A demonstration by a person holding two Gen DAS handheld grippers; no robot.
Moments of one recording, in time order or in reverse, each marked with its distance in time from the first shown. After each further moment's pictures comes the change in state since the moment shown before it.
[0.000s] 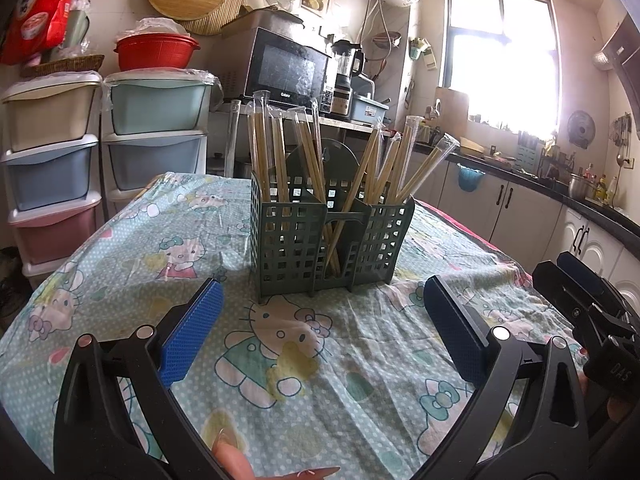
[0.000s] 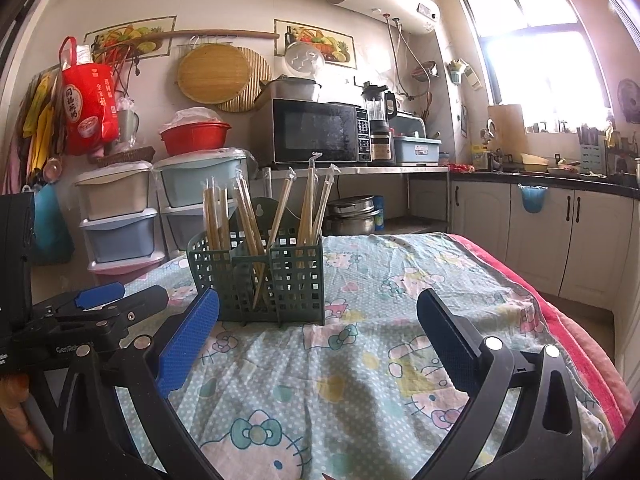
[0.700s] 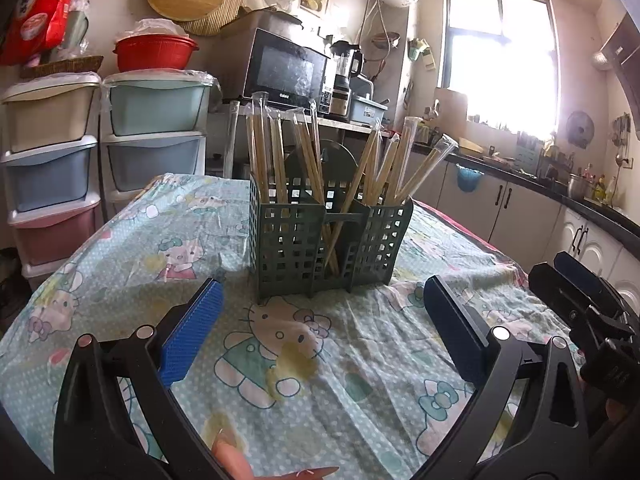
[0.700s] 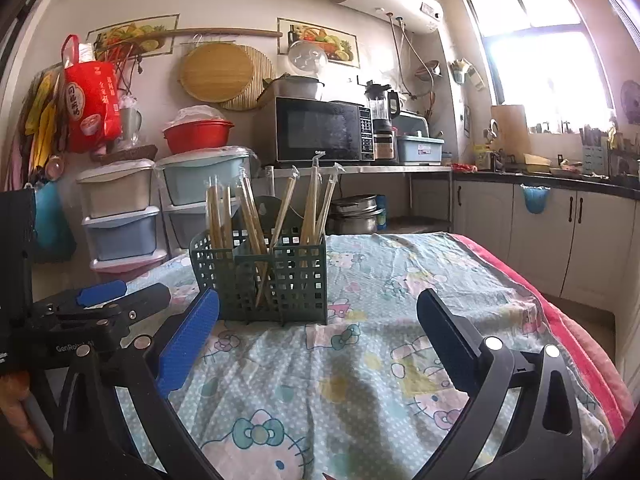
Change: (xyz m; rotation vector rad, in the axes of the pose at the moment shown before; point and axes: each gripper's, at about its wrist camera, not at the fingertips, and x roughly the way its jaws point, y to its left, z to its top) left arm 0.000 0.000 0.000 0.000 0.000 -0.001; right arm 0.003 0.000 0.002 -0.001 0.006 0.007
